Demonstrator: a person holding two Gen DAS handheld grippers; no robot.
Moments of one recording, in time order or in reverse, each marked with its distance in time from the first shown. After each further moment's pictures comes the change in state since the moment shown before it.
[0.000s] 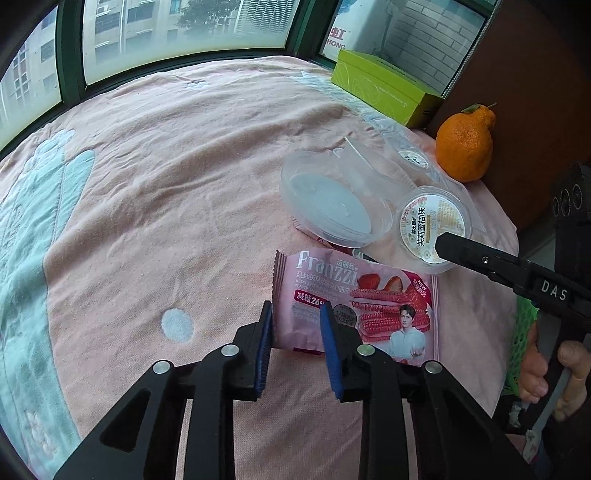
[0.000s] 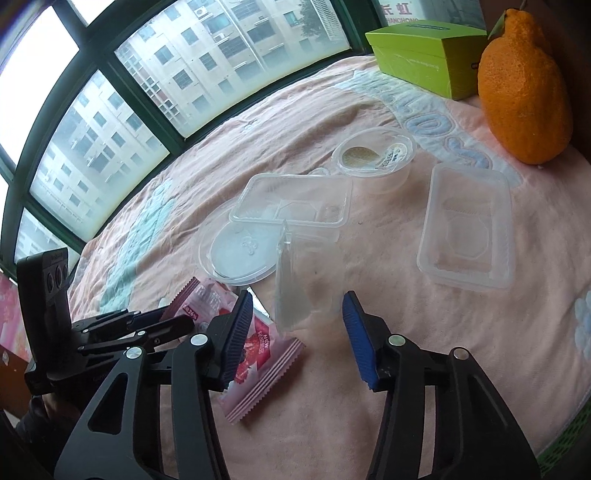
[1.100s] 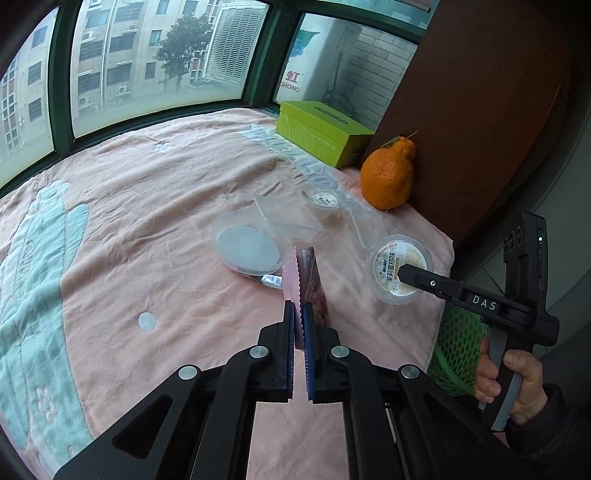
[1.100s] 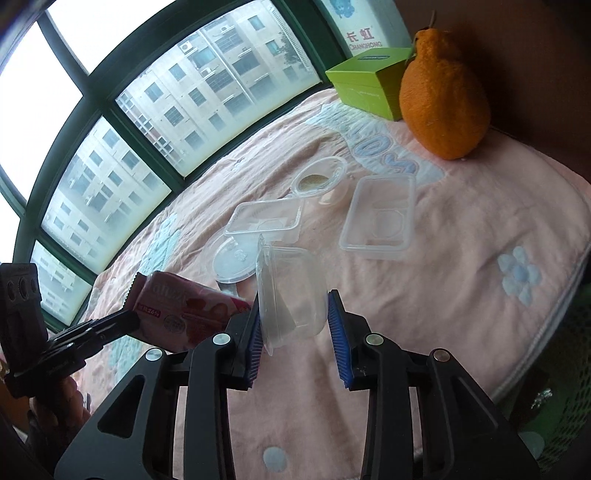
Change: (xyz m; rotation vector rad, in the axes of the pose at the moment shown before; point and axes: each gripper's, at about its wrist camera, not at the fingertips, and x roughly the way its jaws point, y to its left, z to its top) left arm -0.090 -0.065 -0.013 0.071 -0.147 -0.110; right arm -0.086 -0.038 -0.034 0.092 -0.131 -0.001
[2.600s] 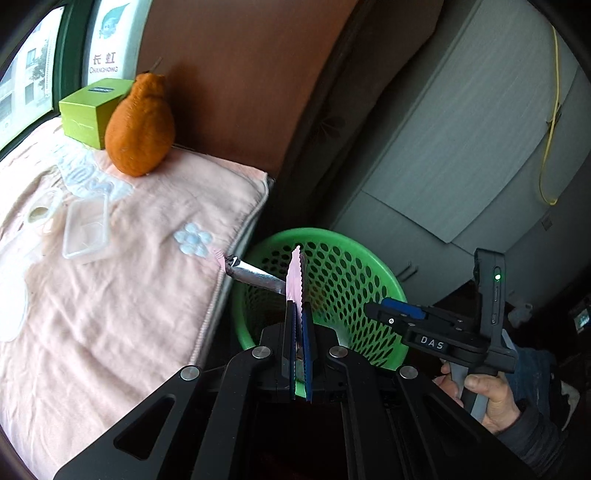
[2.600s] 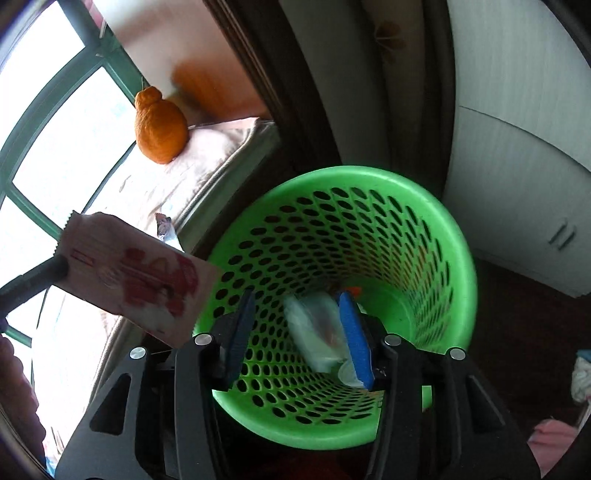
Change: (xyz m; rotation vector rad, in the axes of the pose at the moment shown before) left arm 0.094 -0.249 -0.023 0.311 0.204 -0.334; right arm -0.179 -0.193 -0.118 0.305 -0.073 -0.394
